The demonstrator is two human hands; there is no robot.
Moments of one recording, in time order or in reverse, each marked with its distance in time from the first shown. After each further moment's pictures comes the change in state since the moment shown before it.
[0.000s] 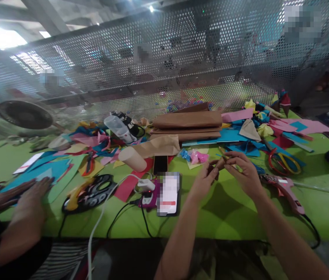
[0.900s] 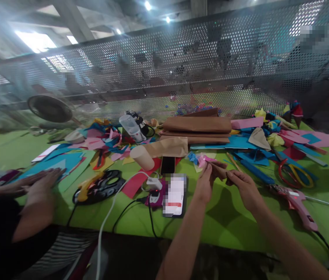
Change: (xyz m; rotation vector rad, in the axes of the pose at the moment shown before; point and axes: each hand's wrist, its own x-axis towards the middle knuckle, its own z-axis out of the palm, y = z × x) left_hand 0.004 0.003 0.000 -0.542 0.080 0.108; right_hand -0.011 -0.010 0.032 0.495 -0.073 0.597
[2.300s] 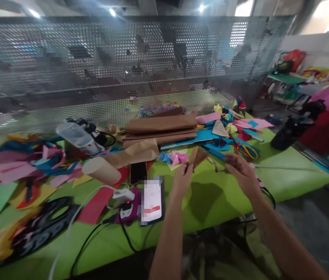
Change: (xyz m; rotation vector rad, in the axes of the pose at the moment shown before) left_hand 0.000 0.008 -0.014 1.001 0.002 0.039; right_hand -0.058 -0.013 -0.070 -0.315 0.333 -0.282
